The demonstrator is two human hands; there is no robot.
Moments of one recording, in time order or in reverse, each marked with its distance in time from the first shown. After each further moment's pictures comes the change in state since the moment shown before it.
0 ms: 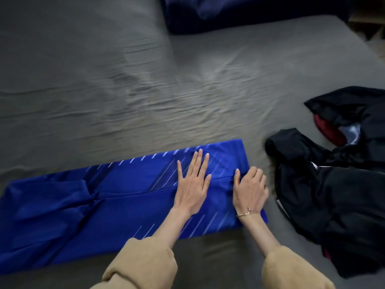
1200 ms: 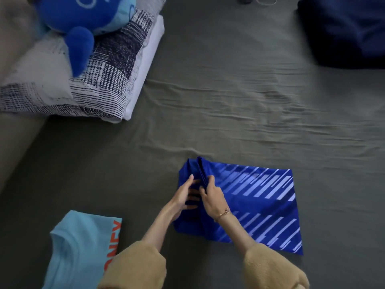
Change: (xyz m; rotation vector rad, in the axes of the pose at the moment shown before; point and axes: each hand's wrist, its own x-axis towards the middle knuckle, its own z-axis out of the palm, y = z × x) left_hand -0.208 -0.358 -0.190 -1.394 -0.128 -0.964; right_hand -0.259 -0.411 0.020 0.544 -0.783 -0.451
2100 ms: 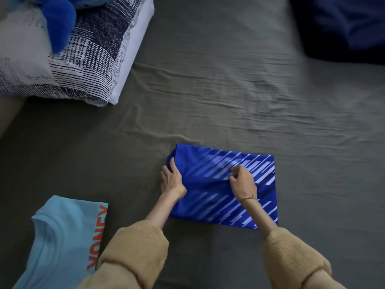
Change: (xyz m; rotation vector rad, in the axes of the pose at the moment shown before) left_hand 0.001 -0.004 0.019 0.976 0.359 0.042; right_hand -0.003 0.067 -0.072 -0.180 0.280 0.206
